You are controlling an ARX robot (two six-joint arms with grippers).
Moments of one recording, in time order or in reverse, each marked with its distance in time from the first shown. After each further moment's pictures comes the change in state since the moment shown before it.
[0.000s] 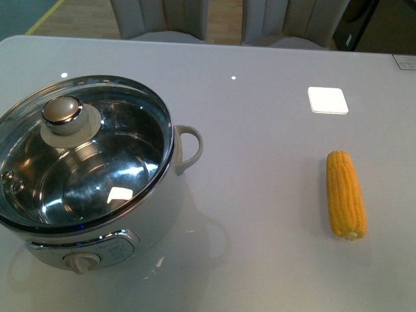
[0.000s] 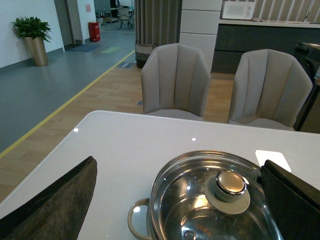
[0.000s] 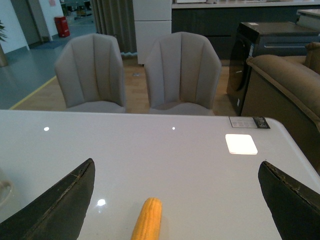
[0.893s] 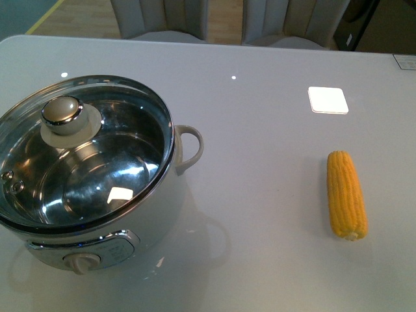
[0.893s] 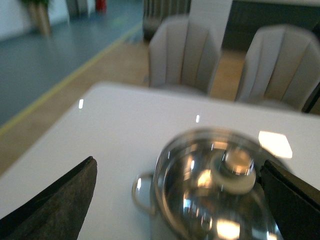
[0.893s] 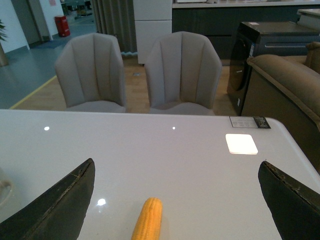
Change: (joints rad) left arm -0.039 0.254 0.135 -0.299 -0.068 -0.137; right arm 0.000 -0.001 0.000 0.000 0.000 0.000
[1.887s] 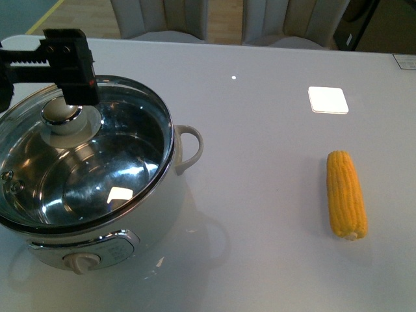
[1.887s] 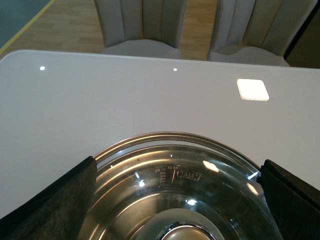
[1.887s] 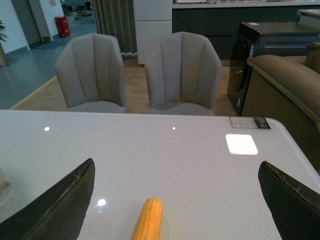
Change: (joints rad) left arm -0.214 1.499 0.348 1.242 -0.067 0.053; right arm 0.000 0.000 0.000 0.000 0.000 0.000
